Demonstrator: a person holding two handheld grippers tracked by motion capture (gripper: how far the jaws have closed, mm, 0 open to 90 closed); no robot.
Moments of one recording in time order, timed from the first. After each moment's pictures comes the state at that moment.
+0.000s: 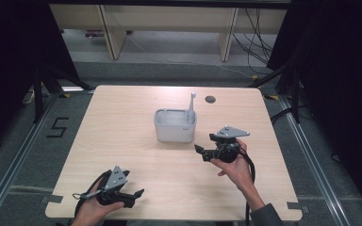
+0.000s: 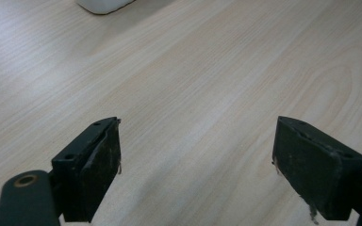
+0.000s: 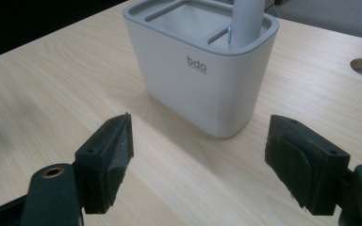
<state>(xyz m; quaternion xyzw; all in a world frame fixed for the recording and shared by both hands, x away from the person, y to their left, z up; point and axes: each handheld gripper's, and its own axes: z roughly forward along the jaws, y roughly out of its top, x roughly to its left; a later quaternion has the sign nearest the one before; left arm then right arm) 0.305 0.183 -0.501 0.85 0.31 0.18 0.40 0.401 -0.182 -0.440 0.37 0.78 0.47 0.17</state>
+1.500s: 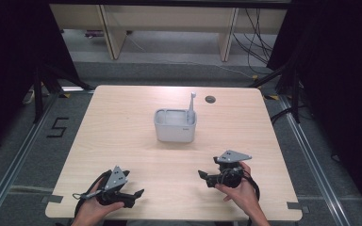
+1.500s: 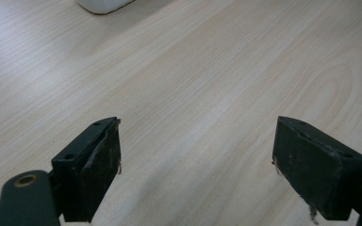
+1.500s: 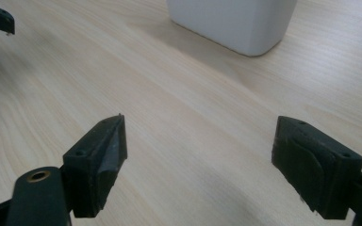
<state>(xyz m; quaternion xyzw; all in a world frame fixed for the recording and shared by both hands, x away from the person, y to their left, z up) 0.305 0.183 -0.501 0.85 0.31 0.18 0.40 0.349 -0.197 -0.478 0.38 0.81 0.42 0.13</state>
